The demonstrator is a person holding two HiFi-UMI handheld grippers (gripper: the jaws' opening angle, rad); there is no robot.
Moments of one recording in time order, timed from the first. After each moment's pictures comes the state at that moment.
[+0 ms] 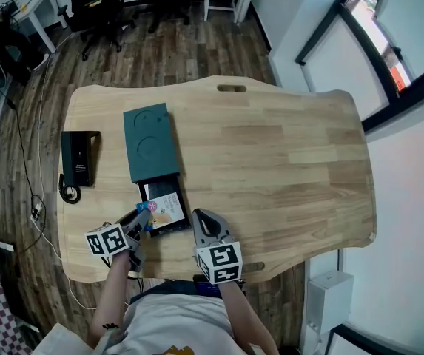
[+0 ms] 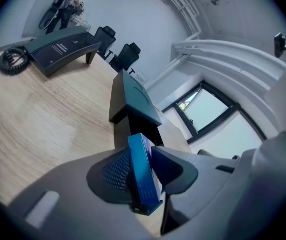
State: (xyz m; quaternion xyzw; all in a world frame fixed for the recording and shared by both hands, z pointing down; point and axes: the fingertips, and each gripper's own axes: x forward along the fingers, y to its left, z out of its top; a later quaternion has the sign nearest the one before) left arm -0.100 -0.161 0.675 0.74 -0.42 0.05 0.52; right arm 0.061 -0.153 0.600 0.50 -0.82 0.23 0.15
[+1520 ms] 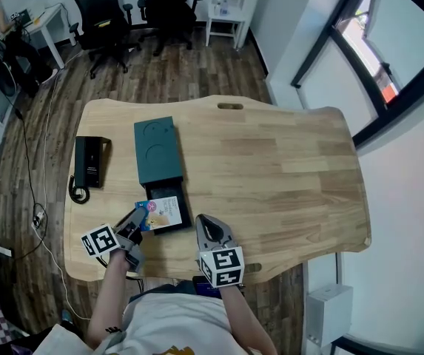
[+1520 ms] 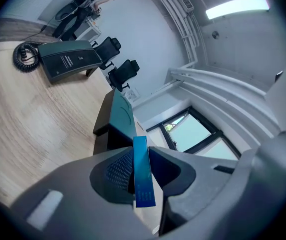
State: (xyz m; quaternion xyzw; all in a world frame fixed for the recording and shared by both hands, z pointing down) left arm -0.110 -0.159 0.596 0.74 -0.40 -0.11 0.53; right arm 0.064 -0.125 0.560 0.51 -0.83 0.19 0.13
